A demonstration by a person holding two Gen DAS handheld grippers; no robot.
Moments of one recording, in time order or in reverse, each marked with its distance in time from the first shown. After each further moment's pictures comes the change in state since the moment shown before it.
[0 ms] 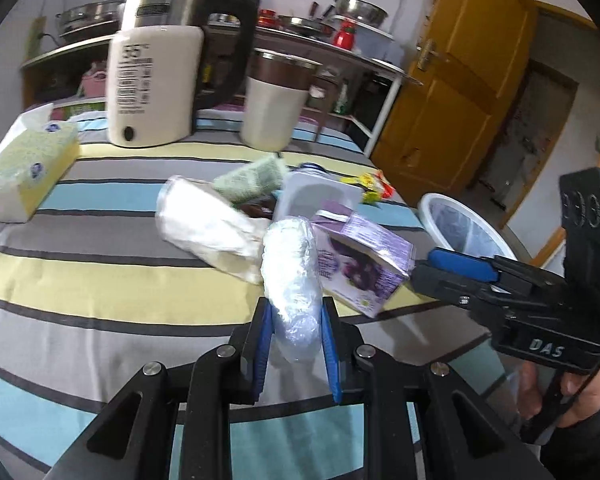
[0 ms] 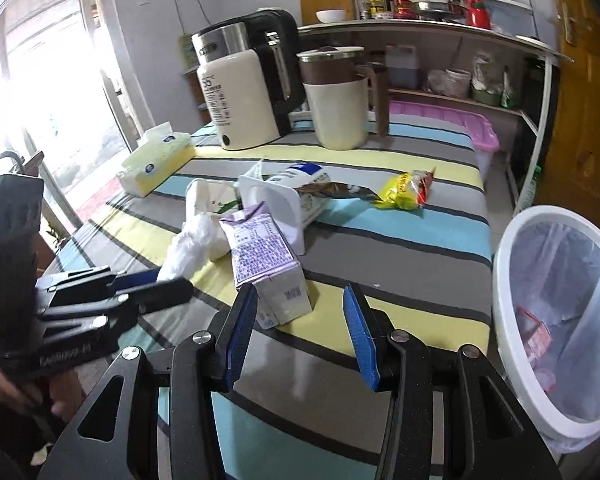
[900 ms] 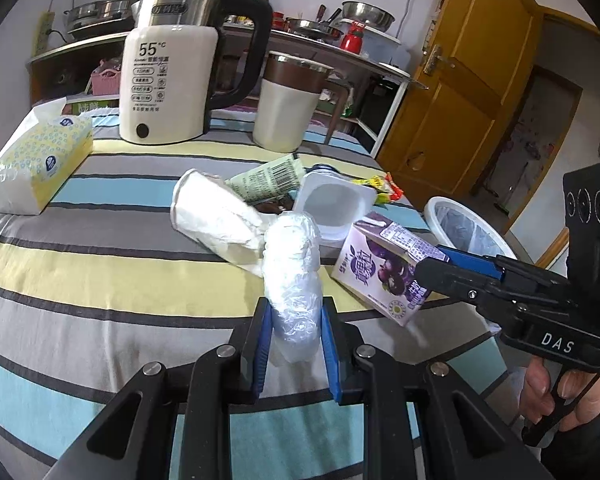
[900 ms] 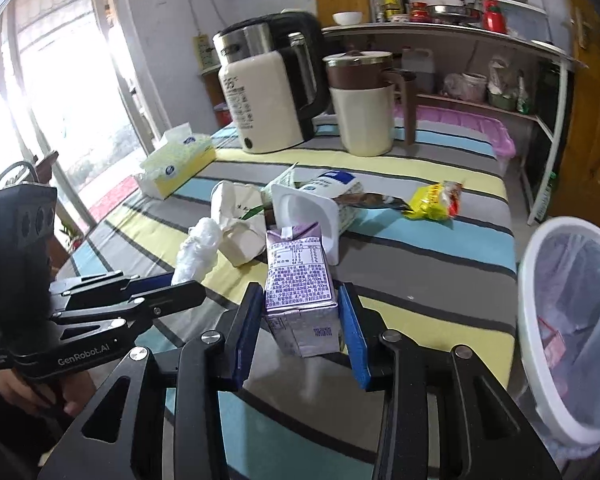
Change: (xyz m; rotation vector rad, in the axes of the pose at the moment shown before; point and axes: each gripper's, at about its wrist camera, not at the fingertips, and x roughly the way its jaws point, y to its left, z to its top) left arm -0.004 0.006 -0.002 -0.009 -0.007 -0.004; right arm -0.002 0.012 0.003 0.003 -0.009 0.033
